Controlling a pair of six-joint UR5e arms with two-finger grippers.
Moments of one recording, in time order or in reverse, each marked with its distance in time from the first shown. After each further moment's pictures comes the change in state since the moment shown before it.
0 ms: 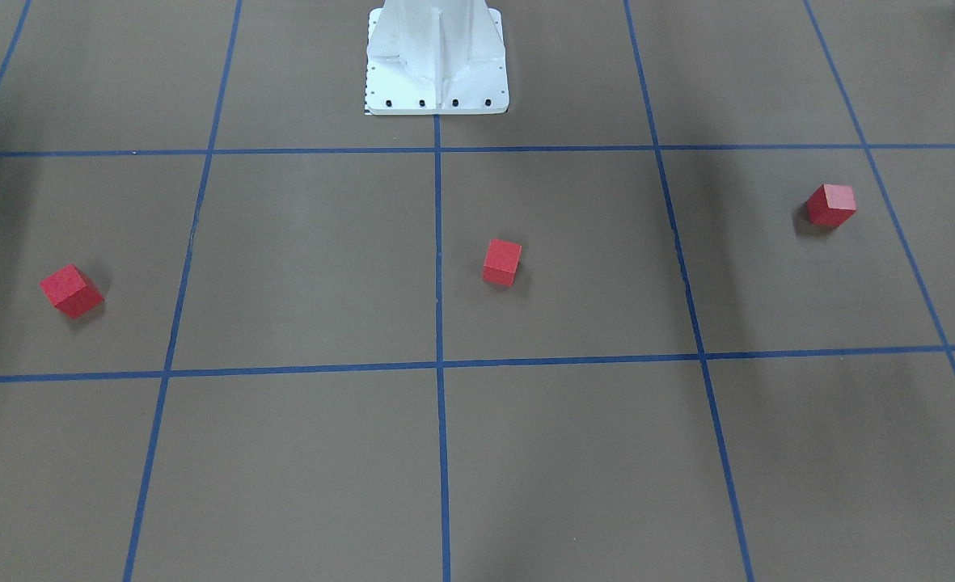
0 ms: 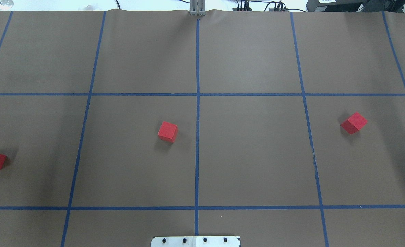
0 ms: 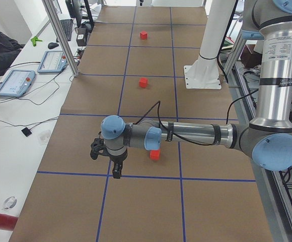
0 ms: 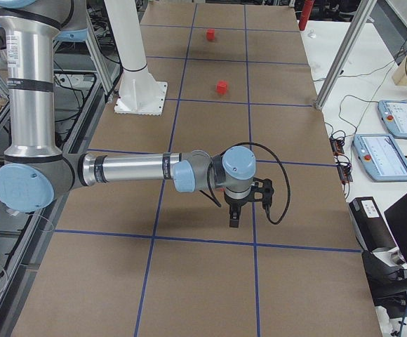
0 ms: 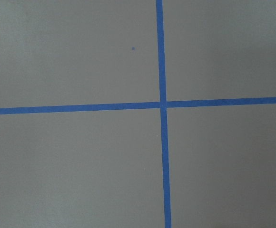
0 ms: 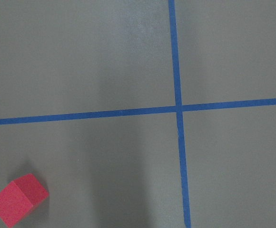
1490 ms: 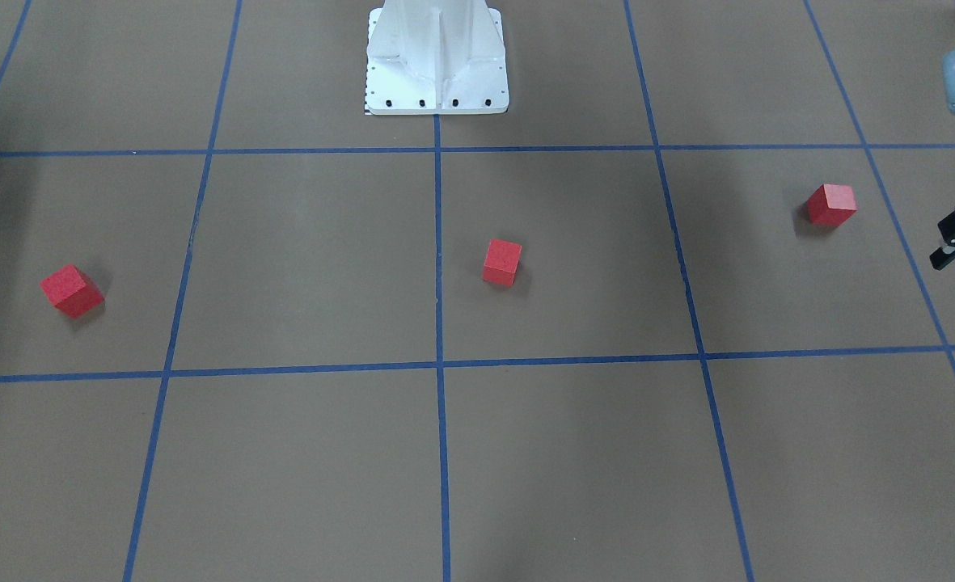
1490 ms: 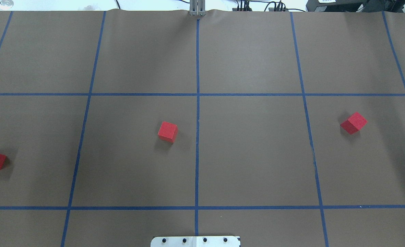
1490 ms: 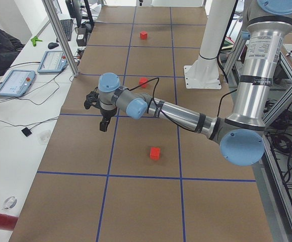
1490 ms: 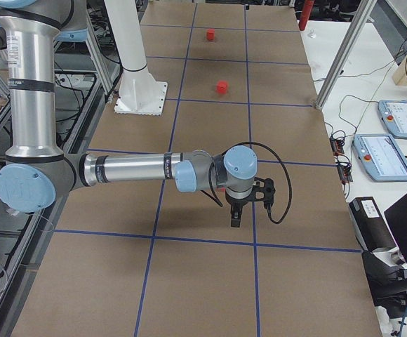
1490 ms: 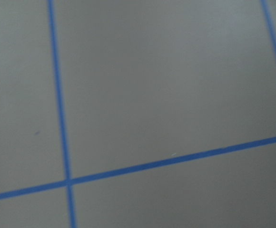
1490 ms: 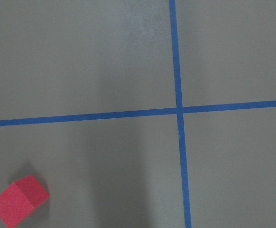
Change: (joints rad) left arm 0.217 -0.168 -0.126 -0.195 -0.010 -0.277; right arm -0.001 0.009 -0.006 0.002 -0.001 0.000
